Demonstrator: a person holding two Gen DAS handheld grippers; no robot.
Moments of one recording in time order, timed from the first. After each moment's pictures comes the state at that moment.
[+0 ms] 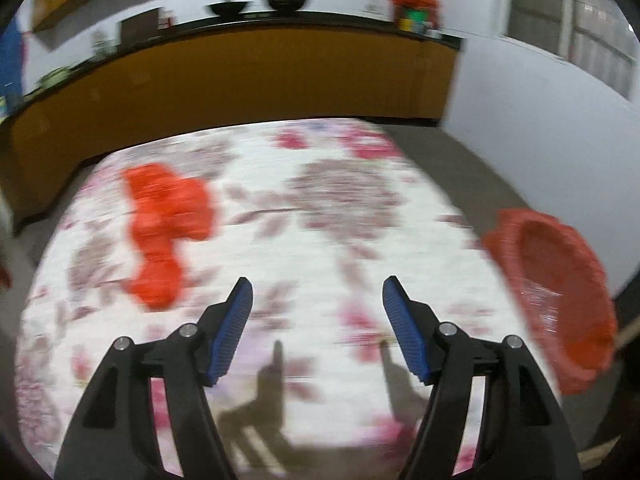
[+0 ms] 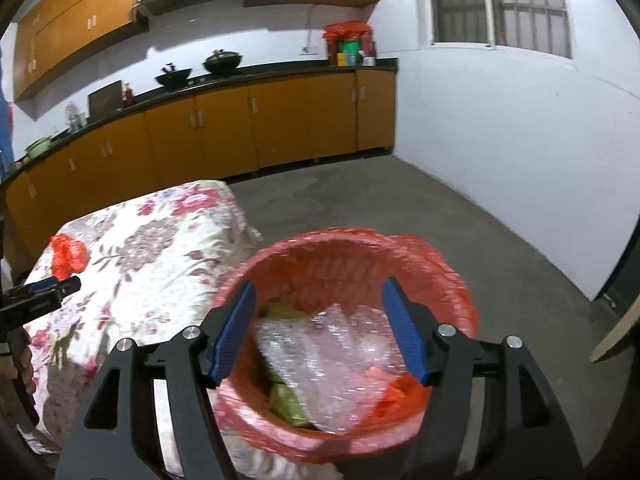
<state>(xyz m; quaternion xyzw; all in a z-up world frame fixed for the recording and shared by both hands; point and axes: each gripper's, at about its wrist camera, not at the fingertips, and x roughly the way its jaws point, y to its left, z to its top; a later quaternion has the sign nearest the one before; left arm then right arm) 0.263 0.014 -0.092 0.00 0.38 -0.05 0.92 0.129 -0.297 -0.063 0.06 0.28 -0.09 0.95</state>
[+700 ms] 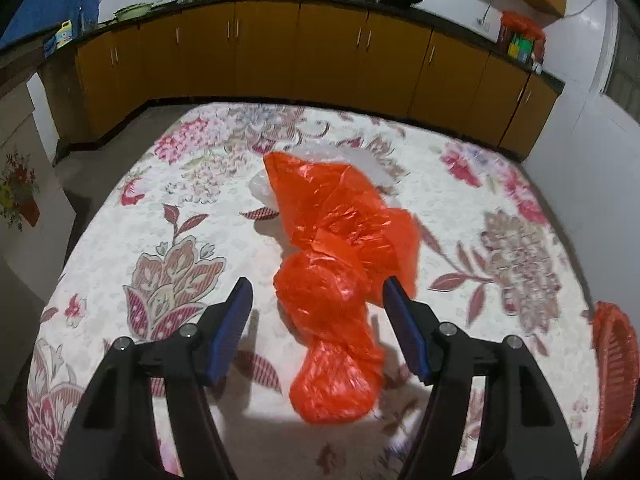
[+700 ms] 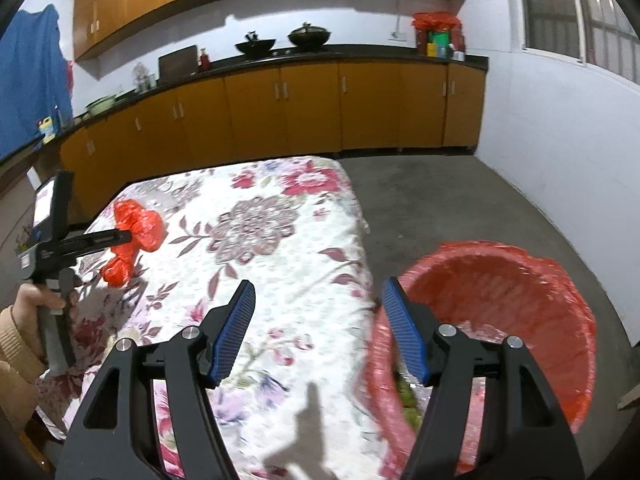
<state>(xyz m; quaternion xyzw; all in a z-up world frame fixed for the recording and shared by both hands) 0.358 0.134 -0.123 -0.09 0.42 0.06 0.90 0.202 -0.173 -0.074 0.03 0.31 0.04 0.95</state>
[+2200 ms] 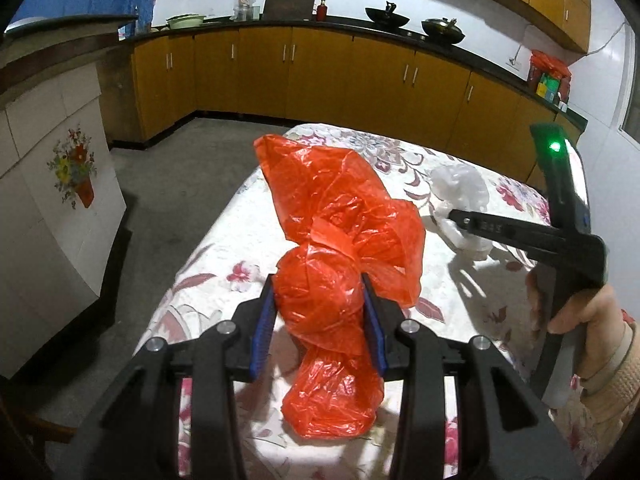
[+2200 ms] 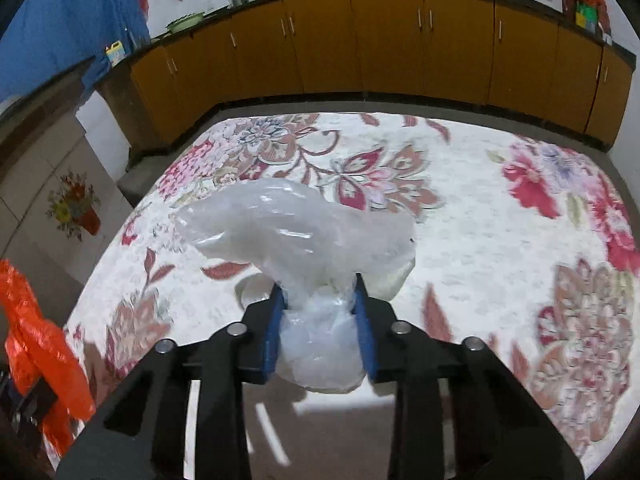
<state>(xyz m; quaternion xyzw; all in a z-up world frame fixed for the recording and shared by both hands) 0.256 0.227 -0.100 -0.11 0.36 0.12 0.92 0.417 0.082 -0.140 -0.02 0.42 0.23 0.88</state>
